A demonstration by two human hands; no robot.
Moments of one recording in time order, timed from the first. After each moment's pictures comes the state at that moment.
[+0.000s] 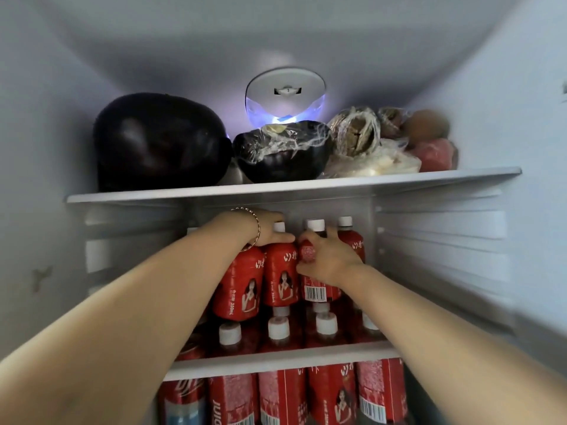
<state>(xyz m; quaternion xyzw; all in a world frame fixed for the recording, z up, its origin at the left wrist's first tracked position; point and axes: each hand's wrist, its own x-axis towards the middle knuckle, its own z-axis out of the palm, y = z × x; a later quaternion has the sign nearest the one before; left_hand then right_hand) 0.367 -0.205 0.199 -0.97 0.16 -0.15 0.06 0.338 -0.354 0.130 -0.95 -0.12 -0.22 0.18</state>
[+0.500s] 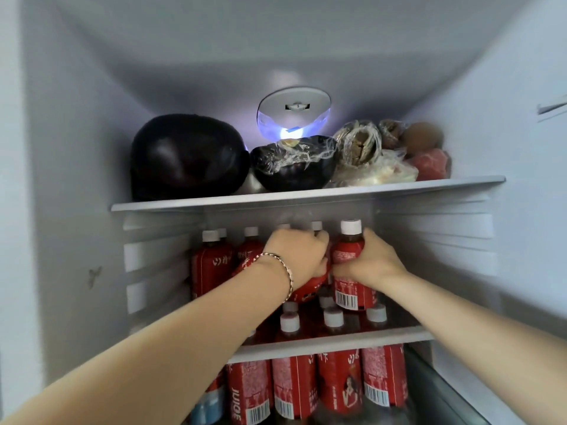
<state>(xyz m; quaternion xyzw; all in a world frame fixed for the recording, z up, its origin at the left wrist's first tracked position) 0.275 -0.241 0.158 -0.87 0.22 -0.37 0.24 0.295 -0.385 0.122 -0.86 -0.03 -0.26 0.44</state>
